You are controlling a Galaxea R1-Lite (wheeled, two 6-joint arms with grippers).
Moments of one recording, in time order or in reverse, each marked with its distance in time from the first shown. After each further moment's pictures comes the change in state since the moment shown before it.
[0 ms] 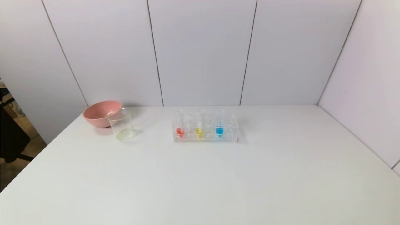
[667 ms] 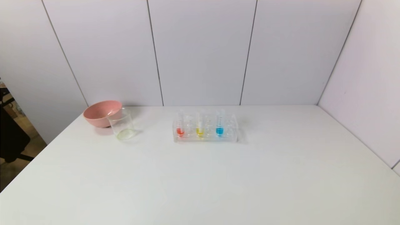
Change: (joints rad) left arm -0.001 0.076 -0.191 0.089 -0.126 0.020; right arm 0.000 0.000 0.000 0.000 0.000 0.000
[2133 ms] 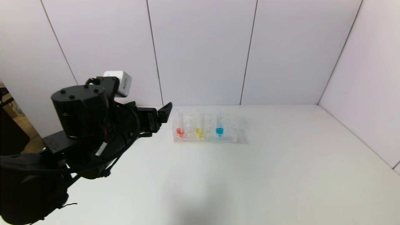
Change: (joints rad) left arm -0.606 1.548 -0.498 -0.990 0.467 -0.061; right arm 0.000 0.000 0.000 0.000 0.000 0.000
